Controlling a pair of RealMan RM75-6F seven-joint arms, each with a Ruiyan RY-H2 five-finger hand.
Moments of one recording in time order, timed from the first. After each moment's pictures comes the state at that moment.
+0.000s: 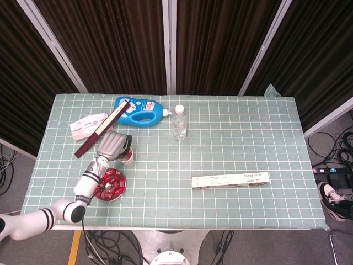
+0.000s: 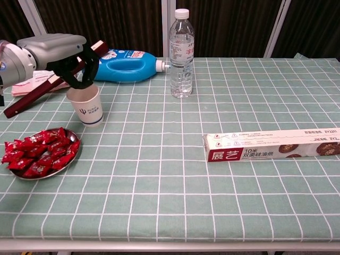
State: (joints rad) left arm -0.76 -1.56 -0.22 -1.33 1.11 0.92 0.30; right arm -0.01 -1.02 0.10 -1.55 -1.41 1.48 0.28
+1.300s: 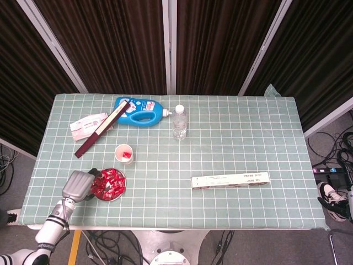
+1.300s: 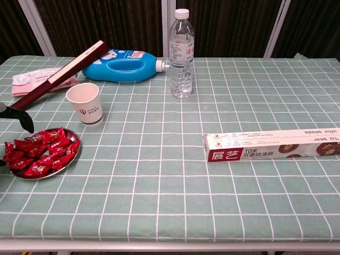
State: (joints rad) left arm -0.43 -1.39 0.05 -1.56 1.23 1.11 0.43; right arm 0.01 -1.00 0.09 -1.58 -1.44 1.48 0.27
